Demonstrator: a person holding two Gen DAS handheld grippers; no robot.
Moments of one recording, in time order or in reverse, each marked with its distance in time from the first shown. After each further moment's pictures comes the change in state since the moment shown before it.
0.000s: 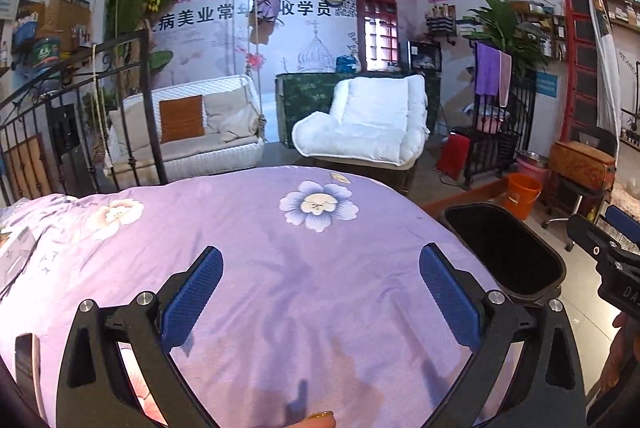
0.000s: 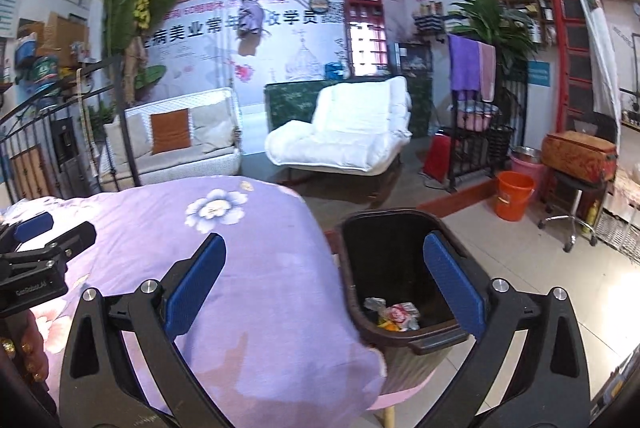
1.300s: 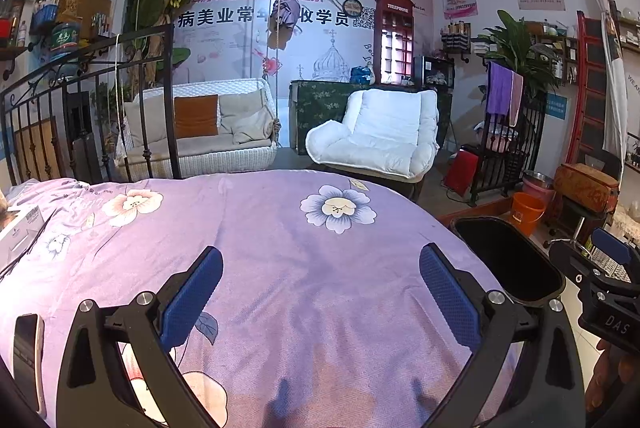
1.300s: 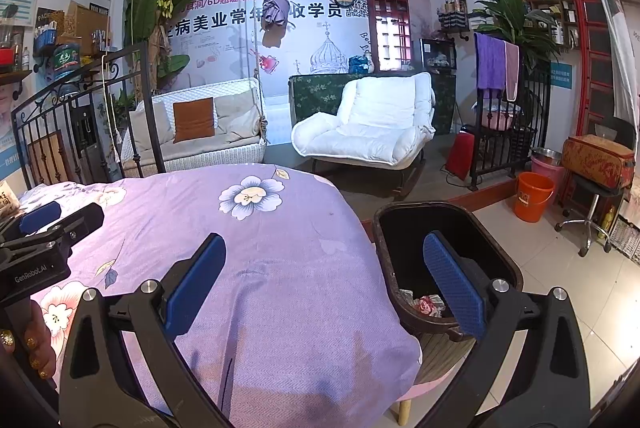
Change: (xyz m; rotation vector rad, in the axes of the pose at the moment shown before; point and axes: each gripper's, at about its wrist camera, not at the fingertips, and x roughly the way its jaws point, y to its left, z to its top) left arm -0.016 0.029 -0.008 -0.071 -0.031 0.006; right arm -0.002 0.028 -0.009 -0.030 0.023 0.054
